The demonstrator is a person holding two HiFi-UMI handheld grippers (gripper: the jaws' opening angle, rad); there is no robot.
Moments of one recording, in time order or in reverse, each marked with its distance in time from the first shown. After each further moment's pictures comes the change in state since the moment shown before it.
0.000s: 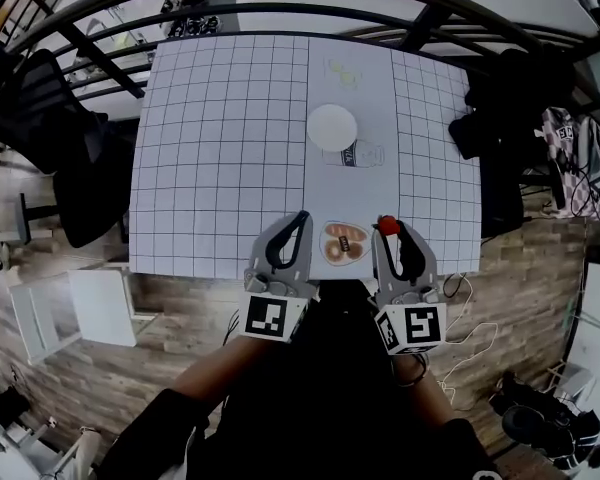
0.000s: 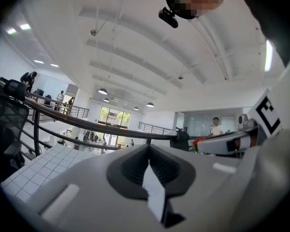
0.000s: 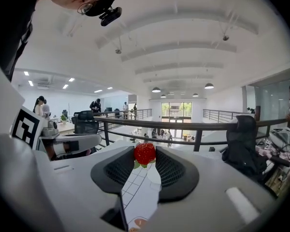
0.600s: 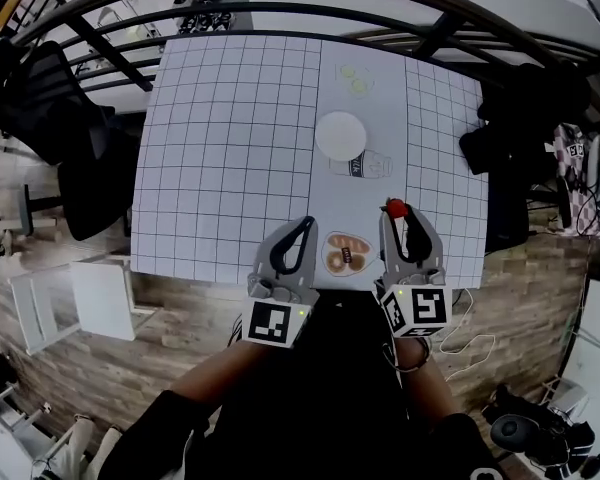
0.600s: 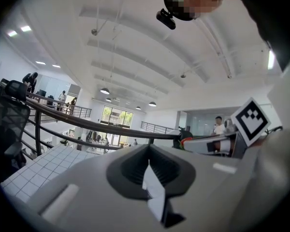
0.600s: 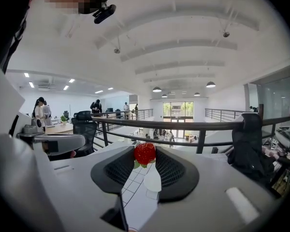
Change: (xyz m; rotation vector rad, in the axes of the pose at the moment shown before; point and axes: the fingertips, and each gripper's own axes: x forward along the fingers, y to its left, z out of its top) left arm 0.023 0.008 0.000 0.005 0.004 0.028; right arm 0.061 -0.030 0.004 -0.003 -0.007 0.019
